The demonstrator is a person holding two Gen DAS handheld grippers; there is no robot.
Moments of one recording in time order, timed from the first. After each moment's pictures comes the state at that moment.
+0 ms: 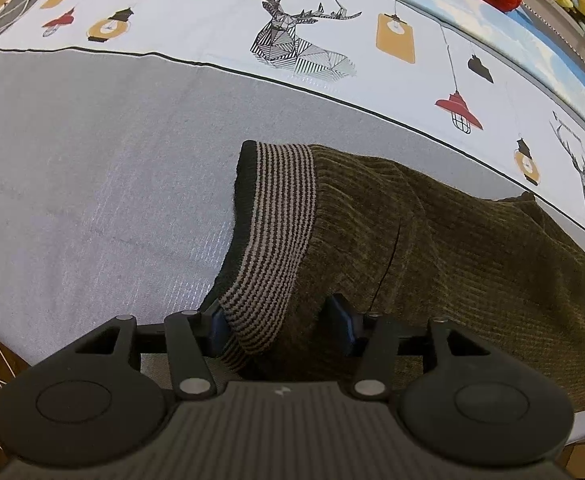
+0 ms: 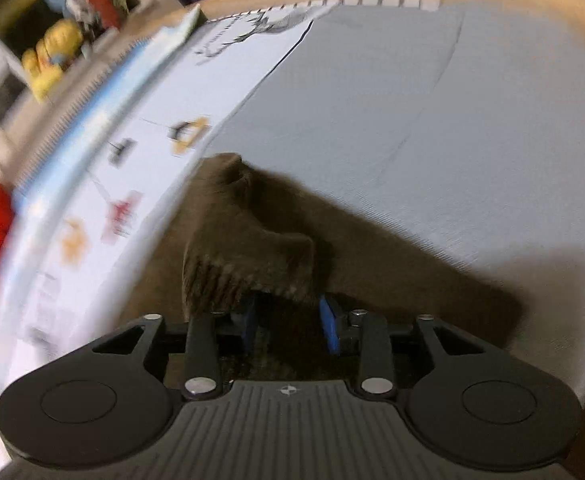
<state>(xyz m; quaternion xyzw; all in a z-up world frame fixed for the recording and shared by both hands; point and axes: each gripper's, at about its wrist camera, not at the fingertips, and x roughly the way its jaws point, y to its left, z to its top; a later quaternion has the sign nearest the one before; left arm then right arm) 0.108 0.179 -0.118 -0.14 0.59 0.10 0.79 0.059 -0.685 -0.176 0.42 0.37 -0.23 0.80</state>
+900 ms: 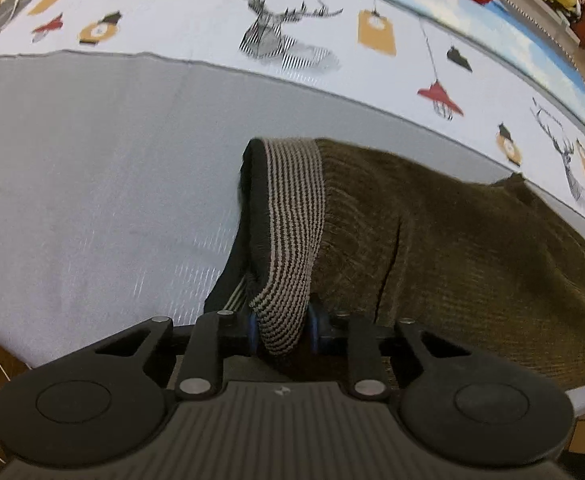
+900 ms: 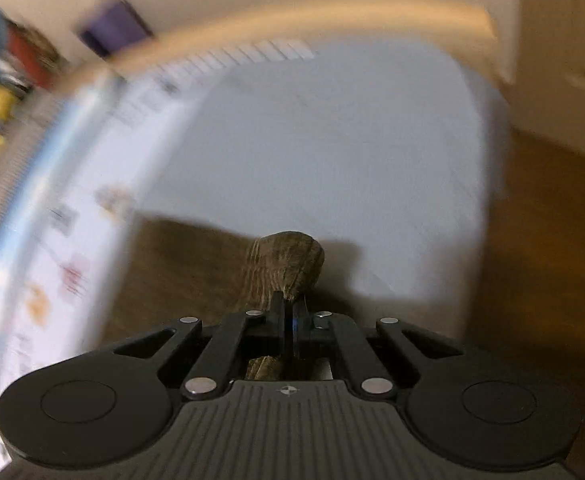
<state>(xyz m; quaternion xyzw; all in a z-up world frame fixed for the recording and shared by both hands) 0.087 0.187 -0.115 -0.13 0.59 0.06 0.80 -0.016 -0.718 -0.134 0.42 0.38 -0.37 0.74</state>
